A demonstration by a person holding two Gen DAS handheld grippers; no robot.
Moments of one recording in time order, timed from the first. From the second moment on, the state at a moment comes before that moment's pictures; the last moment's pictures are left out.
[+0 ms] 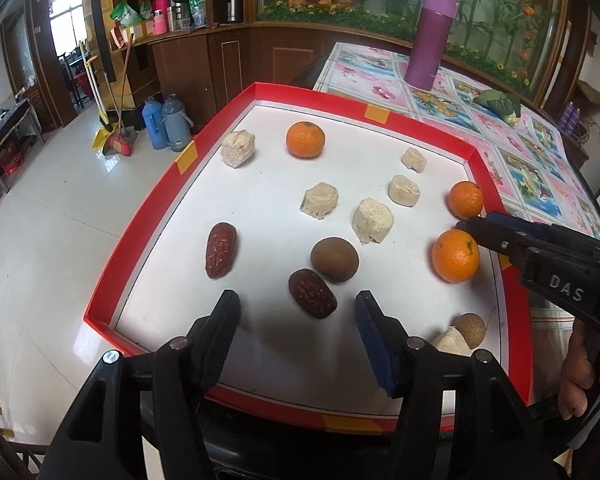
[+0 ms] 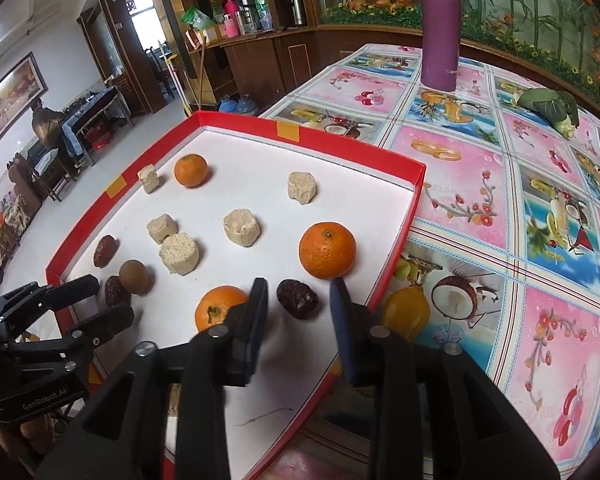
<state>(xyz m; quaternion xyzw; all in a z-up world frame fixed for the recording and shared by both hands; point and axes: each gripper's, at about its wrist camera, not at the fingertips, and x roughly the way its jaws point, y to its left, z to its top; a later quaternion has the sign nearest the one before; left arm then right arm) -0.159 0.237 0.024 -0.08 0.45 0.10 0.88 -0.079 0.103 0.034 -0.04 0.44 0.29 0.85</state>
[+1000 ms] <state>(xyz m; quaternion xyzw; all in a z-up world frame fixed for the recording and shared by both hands) -0.228 0.188 0.076 -0.02 0.36 0.14 0.92 -0.175 0.045 0.084 -0.01 0.34 0.27 0.90</state>
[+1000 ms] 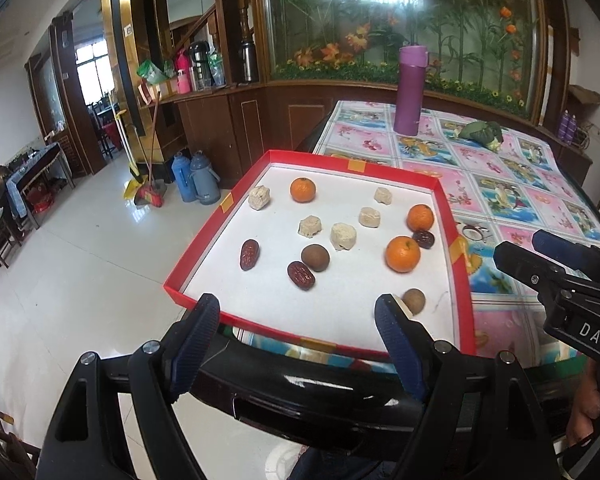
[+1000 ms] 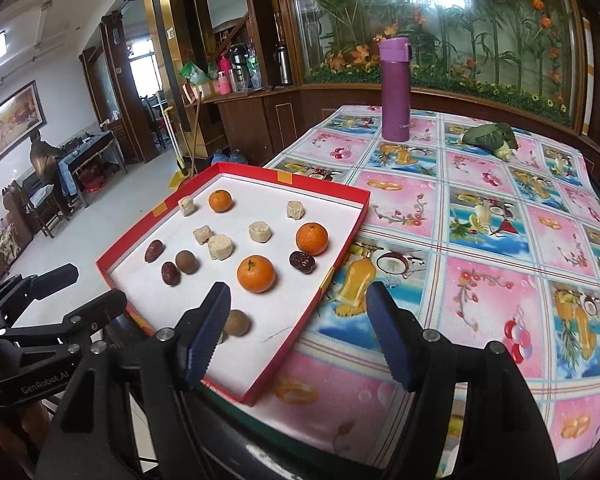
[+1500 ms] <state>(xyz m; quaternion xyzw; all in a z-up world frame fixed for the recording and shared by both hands) -0.302 0.161 0.107 -0.01 0.28 0.18 0.94 -0.255 0.004 0.123 0.03 0.28 0.23 0.93</state>
